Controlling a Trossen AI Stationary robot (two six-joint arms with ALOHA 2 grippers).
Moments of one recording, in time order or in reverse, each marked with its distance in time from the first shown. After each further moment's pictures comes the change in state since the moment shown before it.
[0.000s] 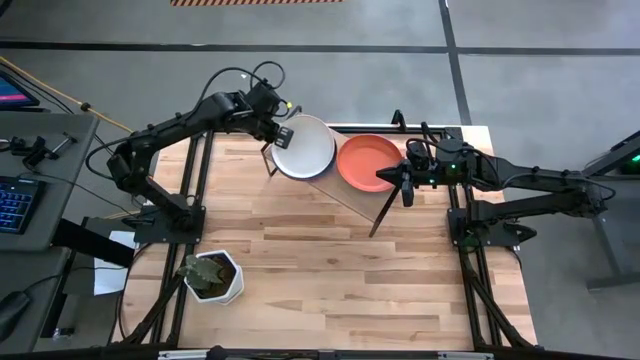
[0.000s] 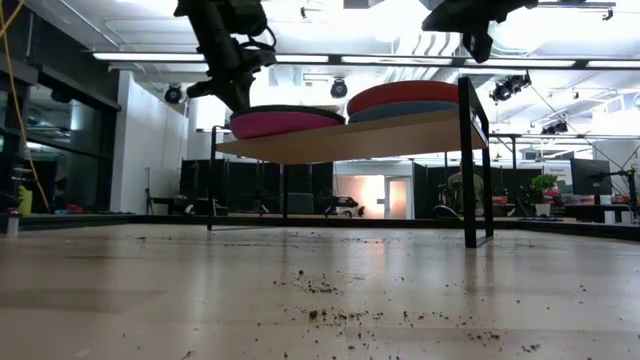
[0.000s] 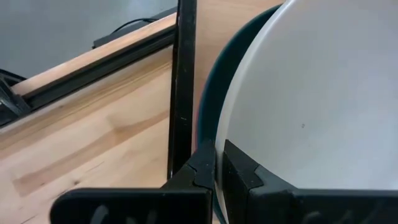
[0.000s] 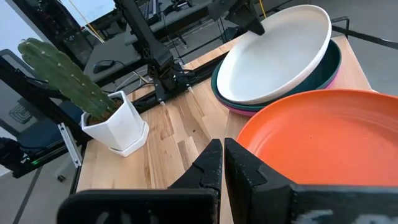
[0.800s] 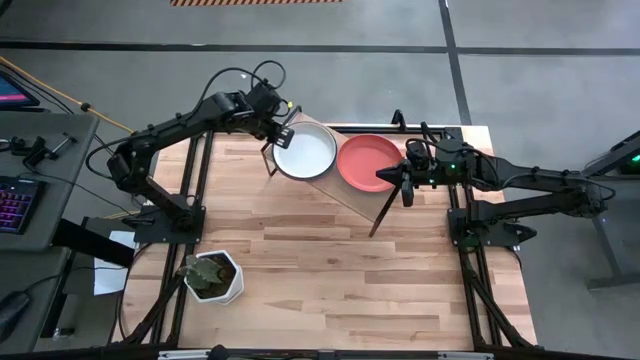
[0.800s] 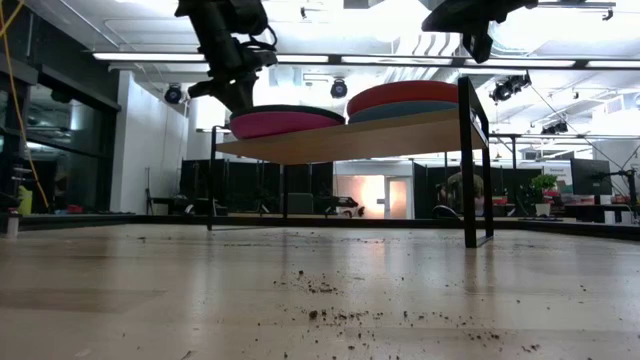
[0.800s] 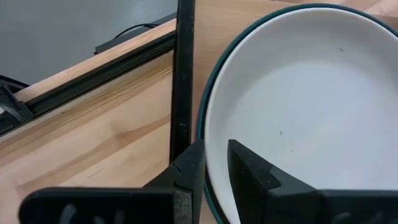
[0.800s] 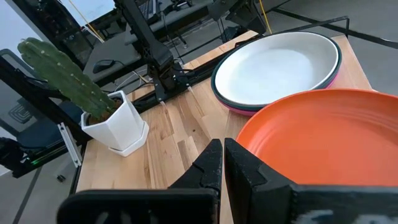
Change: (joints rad) left arm -0.003 0.001 0.000 0.015 -0.012 0.009; right arm 0.000 0.001 0.000 0.000 0.000 0.000
